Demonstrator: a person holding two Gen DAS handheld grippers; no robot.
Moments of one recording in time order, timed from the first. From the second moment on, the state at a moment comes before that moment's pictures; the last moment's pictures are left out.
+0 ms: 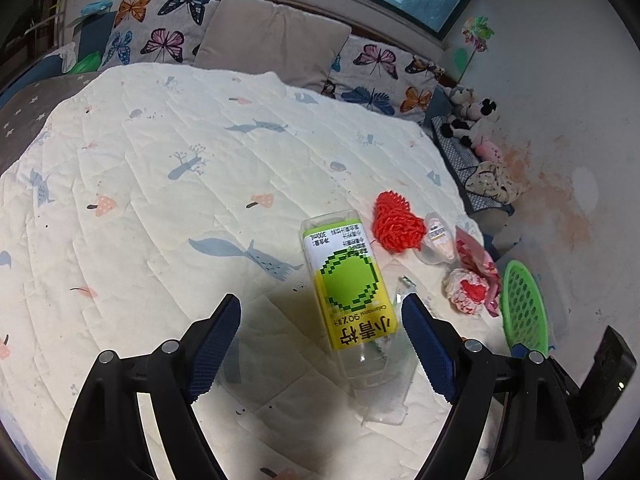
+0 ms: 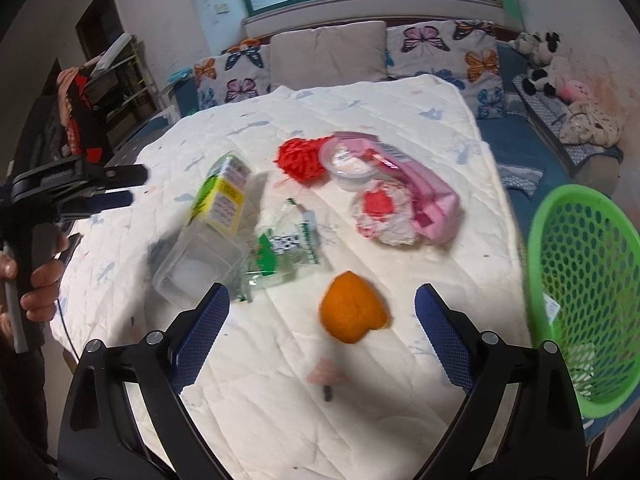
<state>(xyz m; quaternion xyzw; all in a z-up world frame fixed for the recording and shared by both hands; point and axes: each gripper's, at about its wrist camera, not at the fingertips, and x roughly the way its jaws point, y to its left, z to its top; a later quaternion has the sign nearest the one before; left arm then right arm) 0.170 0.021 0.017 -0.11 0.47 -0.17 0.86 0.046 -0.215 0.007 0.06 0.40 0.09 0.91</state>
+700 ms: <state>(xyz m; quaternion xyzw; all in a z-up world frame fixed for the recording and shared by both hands) 0.225 -0.031 -0.031 -0.11 0.54 -0.19 0.81 0.057 -0.212 -0.011 0.06 0.43 0.11 0.89</state>
